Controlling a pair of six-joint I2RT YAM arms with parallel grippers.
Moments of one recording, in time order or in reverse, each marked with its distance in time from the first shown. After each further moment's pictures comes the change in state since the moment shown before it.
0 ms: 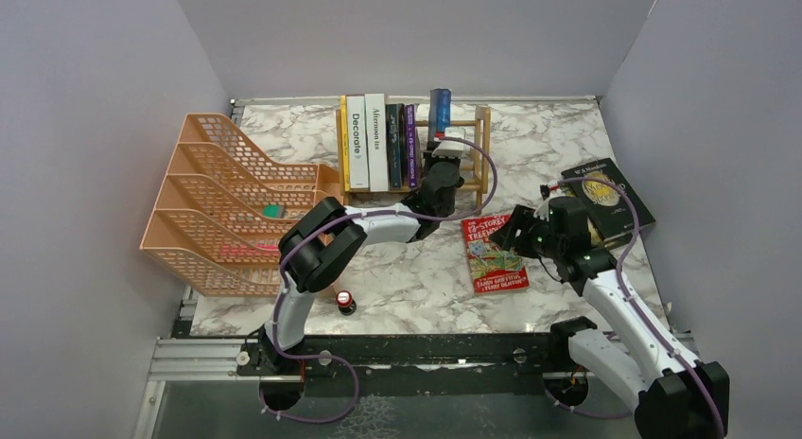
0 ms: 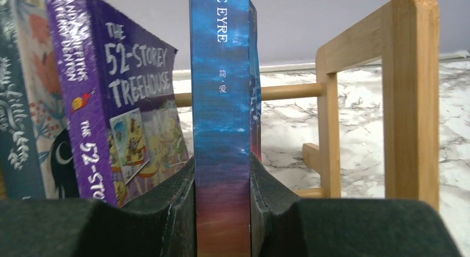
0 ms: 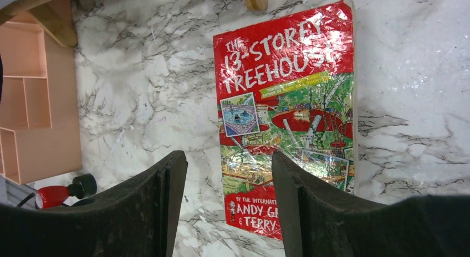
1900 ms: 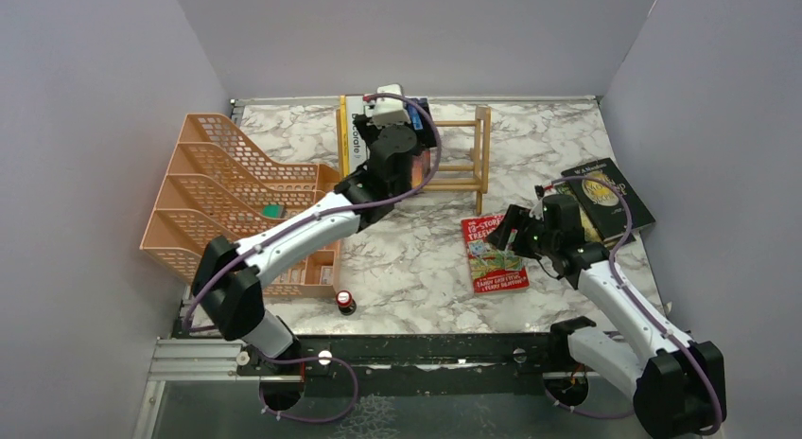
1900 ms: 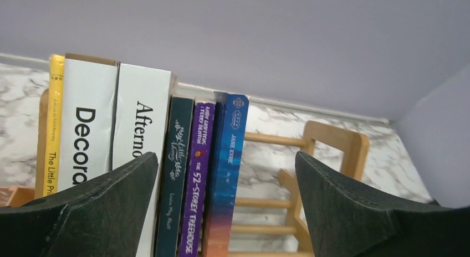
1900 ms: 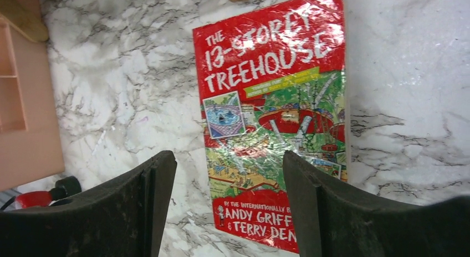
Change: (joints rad) left arm 0.059 -0.461 -0.051 -0.440 -0.030 -0.291; right arm 0.000 0.090 0.001 0.021 0.003 -0.013
